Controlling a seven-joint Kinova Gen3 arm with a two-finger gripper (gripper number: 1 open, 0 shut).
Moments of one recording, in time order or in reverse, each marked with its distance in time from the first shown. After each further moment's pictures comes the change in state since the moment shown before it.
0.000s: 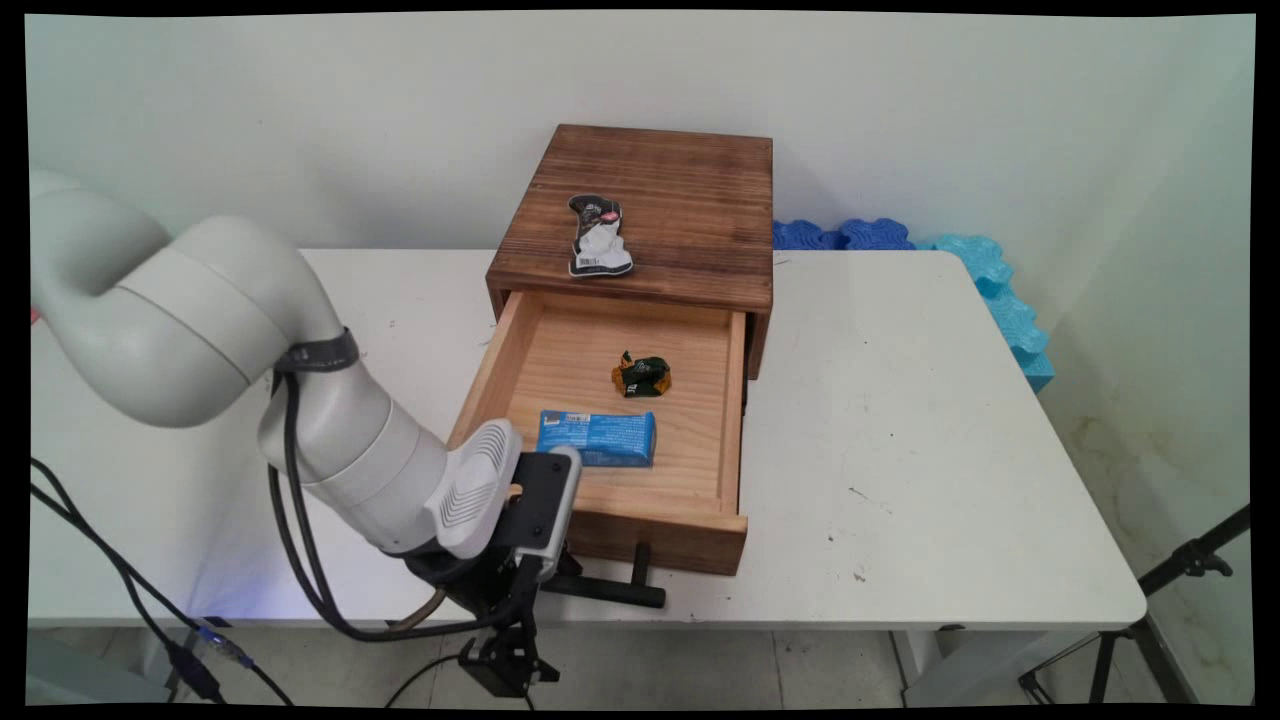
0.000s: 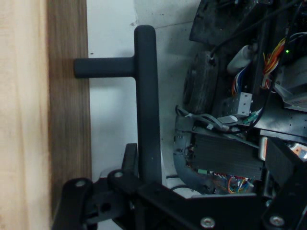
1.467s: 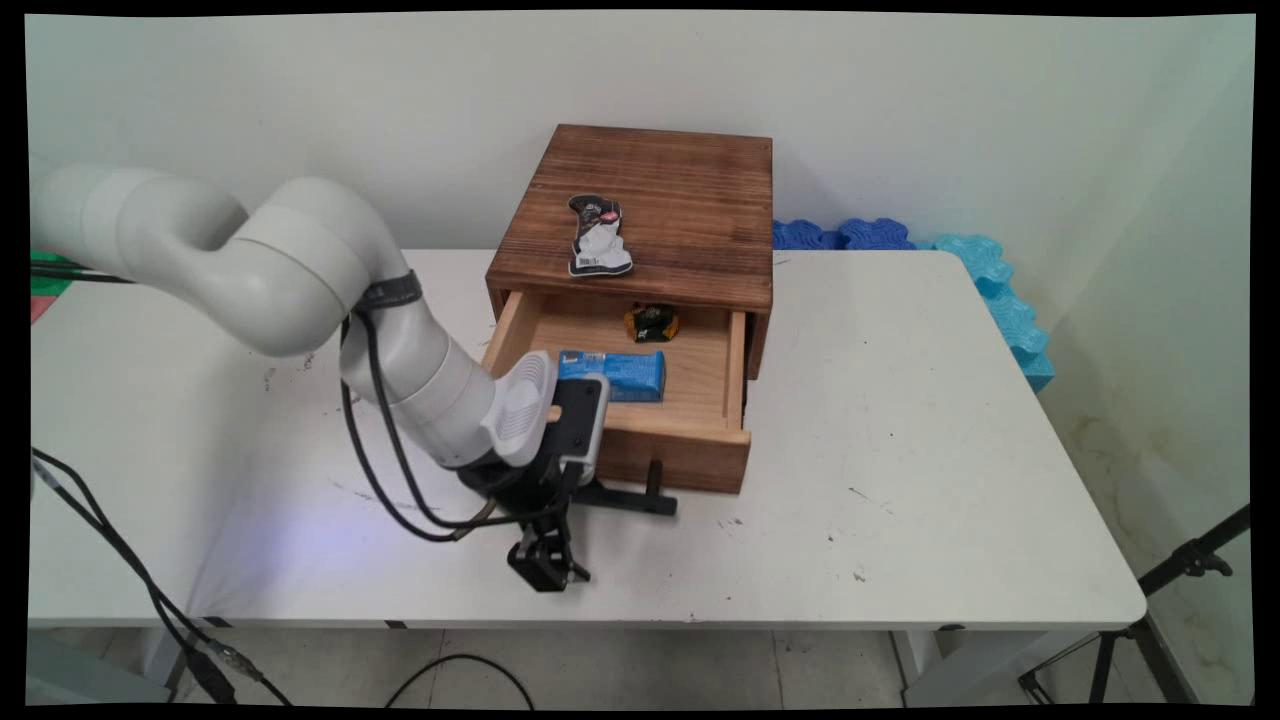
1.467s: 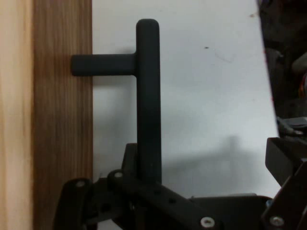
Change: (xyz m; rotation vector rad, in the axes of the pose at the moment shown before) arm -0.002 -0.072 0.019 0.077 -0.004 0.002
